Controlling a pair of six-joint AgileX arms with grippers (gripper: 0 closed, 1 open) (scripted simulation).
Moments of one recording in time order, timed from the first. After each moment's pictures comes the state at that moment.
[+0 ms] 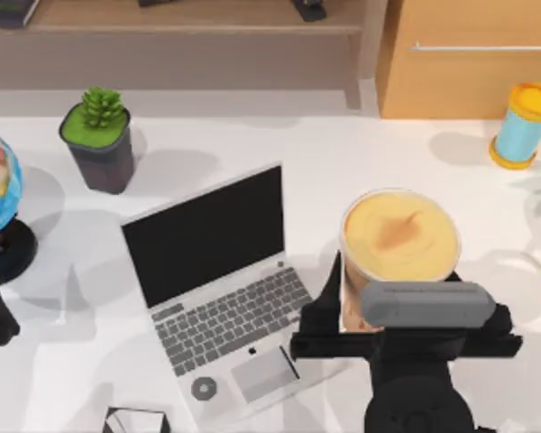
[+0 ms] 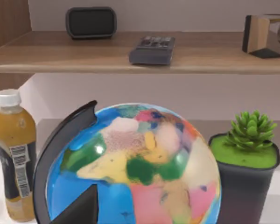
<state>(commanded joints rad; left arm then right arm) 0.00 0.00 0.00 0.00 0.00 0.00 1.21 1.70 0.42 1.03 1.21 0.28</state>
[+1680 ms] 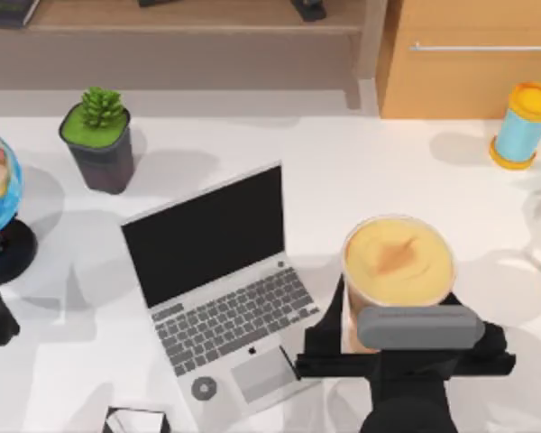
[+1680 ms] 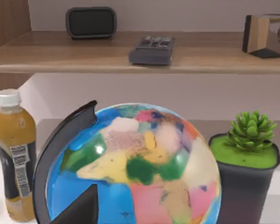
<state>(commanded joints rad) 0.00 0.00 0.00 0.00 0.00 0.00 1.20 1.86 0.38 1.18 1.22 0.27</state>
